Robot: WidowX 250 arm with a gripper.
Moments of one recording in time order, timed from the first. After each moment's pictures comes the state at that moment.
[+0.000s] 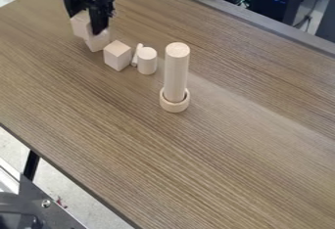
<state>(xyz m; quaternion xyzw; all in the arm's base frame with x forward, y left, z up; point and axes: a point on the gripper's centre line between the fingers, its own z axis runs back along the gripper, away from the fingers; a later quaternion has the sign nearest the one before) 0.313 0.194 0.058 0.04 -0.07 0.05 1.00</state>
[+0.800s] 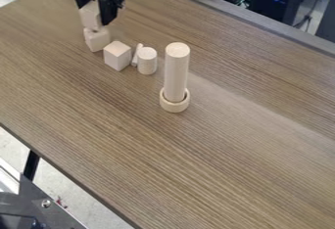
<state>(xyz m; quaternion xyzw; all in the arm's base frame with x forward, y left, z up) 0.330 0.191 0.072 0.05 -0.10 0.06 0.99</state>
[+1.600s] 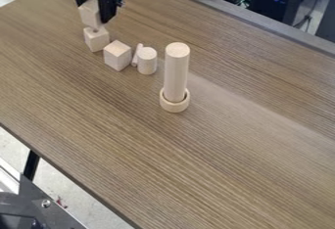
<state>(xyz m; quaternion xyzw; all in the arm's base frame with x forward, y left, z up) 0.330 0.196 0.071 0.06 -0.09 0.06 0.99</state>
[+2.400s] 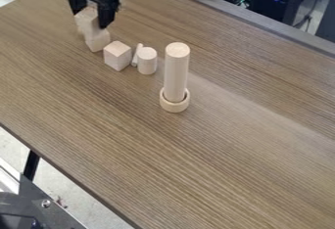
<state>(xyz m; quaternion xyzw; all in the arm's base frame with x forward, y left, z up) 0.323 0.198 0.065 0.07 -0.08 0.07 0.99</state>
